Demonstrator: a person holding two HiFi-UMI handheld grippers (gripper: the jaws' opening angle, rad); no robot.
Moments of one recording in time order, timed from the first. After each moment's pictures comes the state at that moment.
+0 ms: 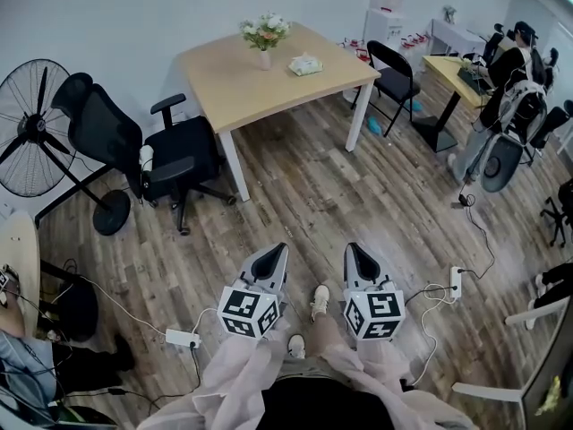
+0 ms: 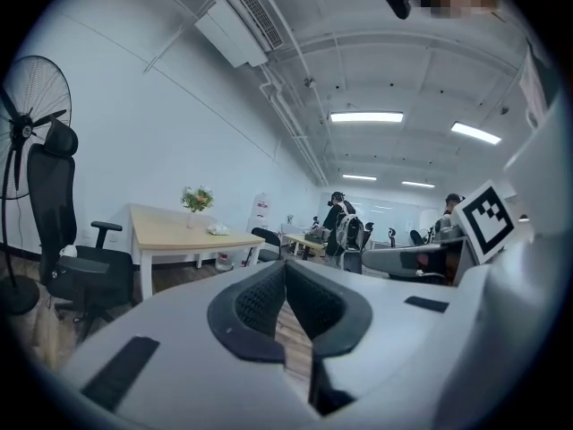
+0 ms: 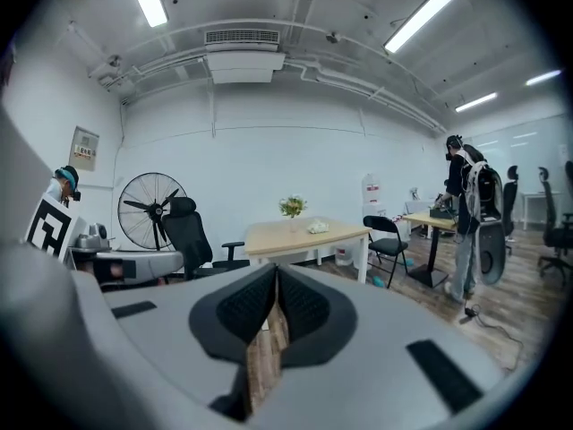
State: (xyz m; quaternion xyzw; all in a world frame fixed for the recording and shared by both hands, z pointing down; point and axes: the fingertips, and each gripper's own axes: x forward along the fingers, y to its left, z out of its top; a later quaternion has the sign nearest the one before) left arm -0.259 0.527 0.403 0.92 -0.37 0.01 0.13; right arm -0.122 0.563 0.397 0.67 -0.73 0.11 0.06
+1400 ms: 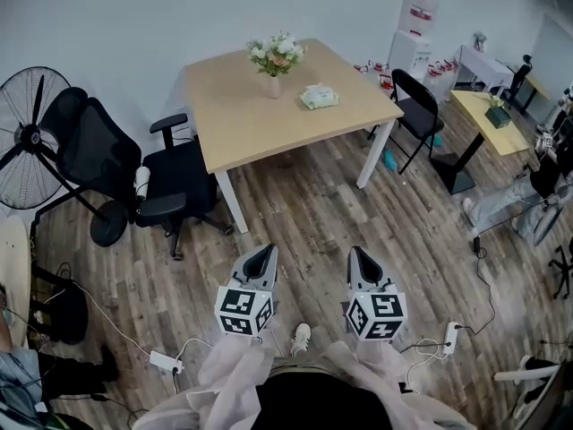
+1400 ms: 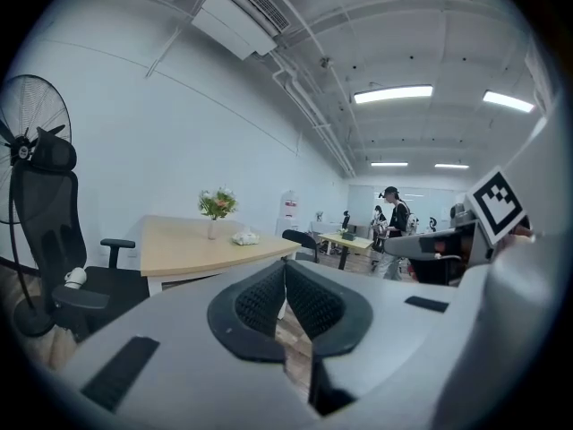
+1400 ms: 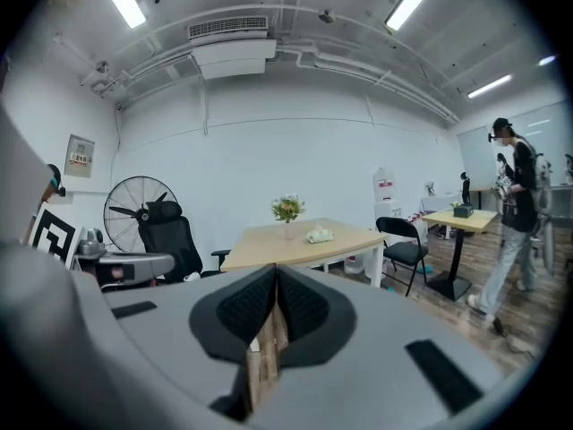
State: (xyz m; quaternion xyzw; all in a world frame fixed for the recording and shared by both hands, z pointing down) left arm -0.195 0.299 0.410 0.88 -0.46 0.04 0.11; right arm -0.021 0.332 0.398 0.64 -0.76 0.12 0.06
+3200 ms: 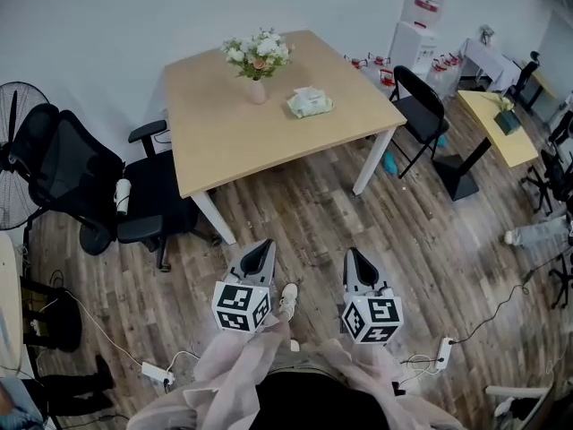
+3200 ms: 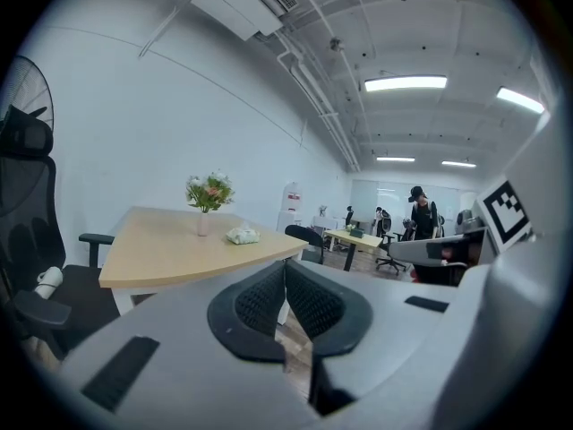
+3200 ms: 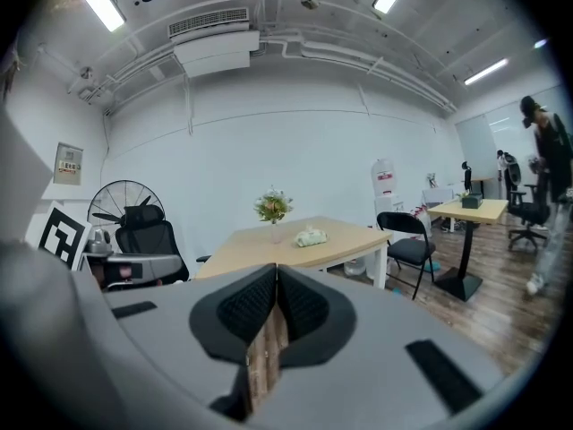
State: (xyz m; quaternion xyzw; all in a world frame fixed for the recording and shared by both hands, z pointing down) left arm -0.117 0.148 0.435 0.88 -0.46 0.06 0.12; right arm 0.052 0.192 0.427 0.64 -0.76 0.14 0.04
